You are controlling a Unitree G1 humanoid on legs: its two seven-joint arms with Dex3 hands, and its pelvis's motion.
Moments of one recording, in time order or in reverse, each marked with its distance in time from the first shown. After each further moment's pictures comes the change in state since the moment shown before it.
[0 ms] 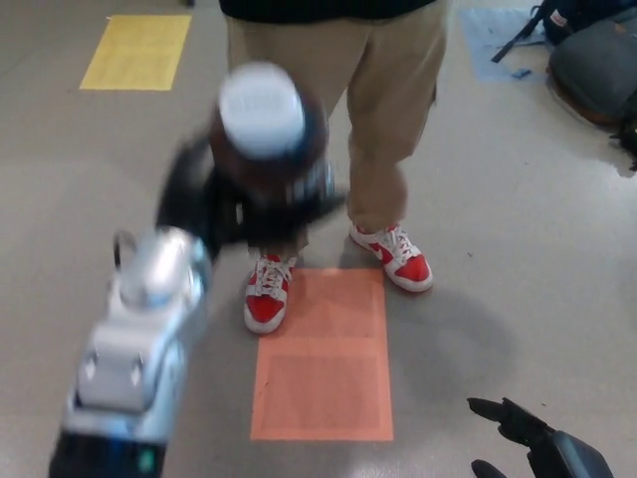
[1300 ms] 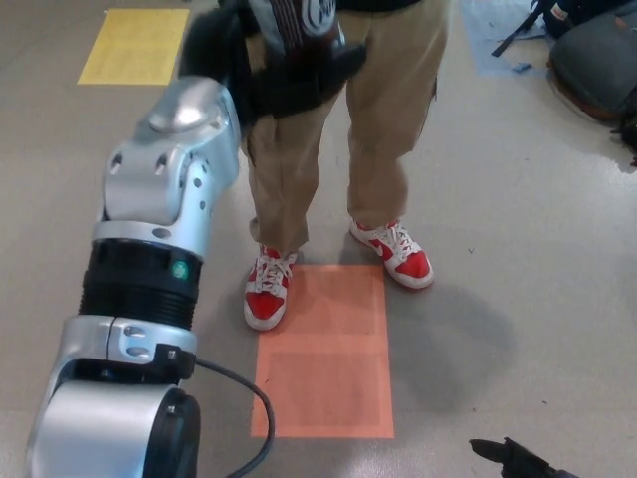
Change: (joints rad) left_arm -0.455 -0.033 0.131 0.544 -0.056 0.269 0.093; right_arm 0.084 -0.006 0.019 -0.017 -0.002 0.011 0.010
